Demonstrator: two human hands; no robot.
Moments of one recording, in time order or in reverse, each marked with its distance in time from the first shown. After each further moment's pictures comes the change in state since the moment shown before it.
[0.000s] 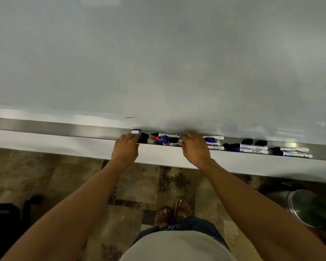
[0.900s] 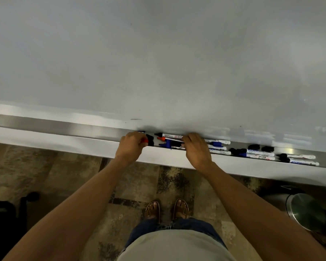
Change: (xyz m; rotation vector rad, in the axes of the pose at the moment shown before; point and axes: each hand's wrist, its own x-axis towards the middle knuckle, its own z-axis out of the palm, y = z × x) left_hand 0.013 -0.002 -0.018 -0.362 0.051 0.003; right_hand 0.013 -0.014 0.007 -0.108 -0.078 0.017
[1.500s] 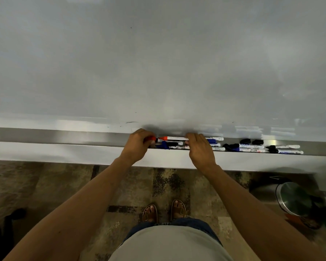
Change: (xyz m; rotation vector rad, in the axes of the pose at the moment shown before) left_hand 0.012 0.023 -0.002 -0.252 -0.061 0.135; right_hand -0.018 -0.001 -0.019 0.092 0.203 0.100
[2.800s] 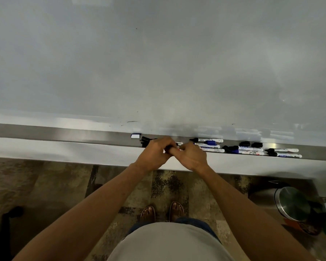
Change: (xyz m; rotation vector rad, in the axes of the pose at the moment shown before) left_hand -0.021 0.045 0.028 -0.163 0.013 0.376; right_hand 0.004 -0.050 -0.029 0.208 -0.484 0.474
